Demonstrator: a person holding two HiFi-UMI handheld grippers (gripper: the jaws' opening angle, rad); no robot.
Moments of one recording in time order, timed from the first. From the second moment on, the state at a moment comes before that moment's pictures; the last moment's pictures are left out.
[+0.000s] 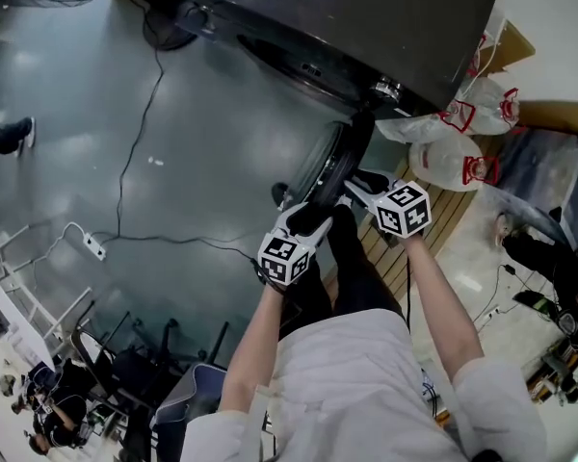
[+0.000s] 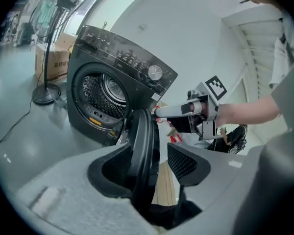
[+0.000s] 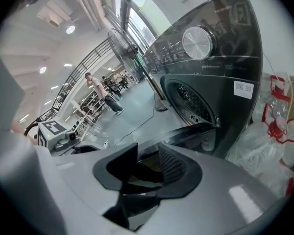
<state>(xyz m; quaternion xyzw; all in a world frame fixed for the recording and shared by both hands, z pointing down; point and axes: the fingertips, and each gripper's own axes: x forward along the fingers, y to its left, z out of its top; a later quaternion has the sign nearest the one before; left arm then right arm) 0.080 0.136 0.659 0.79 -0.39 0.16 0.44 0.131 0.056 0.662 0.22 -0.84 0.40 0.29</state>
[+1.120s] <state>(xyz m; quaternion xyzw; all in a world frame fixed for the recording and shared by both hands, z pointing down) -0.013 0.060 0.665 0.79 -0.43 0.19 0.39 0.076 0.012 0.664 0.33 -0.81 0.43 0.24</state>
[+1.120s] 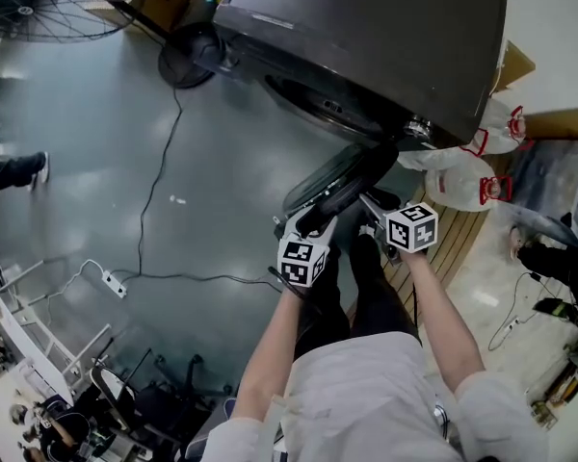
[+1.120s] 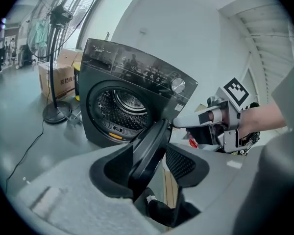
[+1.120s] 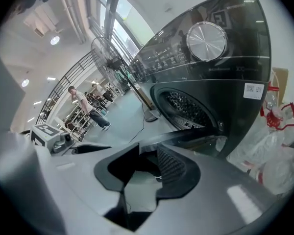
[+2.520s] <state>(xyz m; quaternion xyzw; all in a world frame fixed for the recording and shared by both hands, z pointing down) -0.074 -0.031 0.666 0.80 -0.44 0.24 0.33 0.039 -0.044 0.664 0.40 -0.80 0.40 0.20</state>
